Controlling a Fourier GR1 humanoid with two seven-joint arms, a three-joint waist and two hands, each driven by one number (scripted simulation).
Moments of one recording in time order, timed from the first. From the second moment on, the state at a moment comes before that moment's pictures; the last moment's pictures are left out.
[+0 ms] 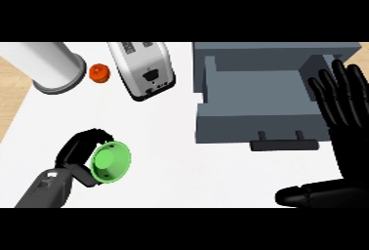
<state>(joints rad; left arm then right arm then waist) -0.41 0.31 0.03 -0.46 0.04 -0.65 -0.86 -0.13 -0.09 -0.04 -2.09 -0.16 0.11 0.19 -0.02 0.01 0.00</state>
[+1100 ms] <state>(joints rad) -0.30 0.10 0.12 -1.02 0.26 -0.25 -0.73 -0.08 -0.10 -0.07 -2.09 -0.17 0.13 0.19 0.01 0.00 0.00</state>
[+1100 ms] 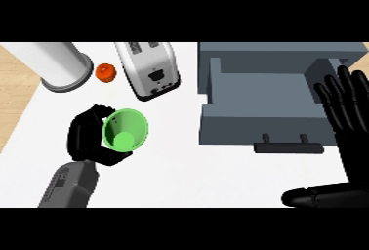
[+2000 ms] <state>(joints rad) -0.57 0.01 0.00 -1.42 0.25 0.06 -0.23 -0.07 -0.09 -0.06 -2.08 -0.15 0.13 0.16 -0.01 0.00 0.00</state>
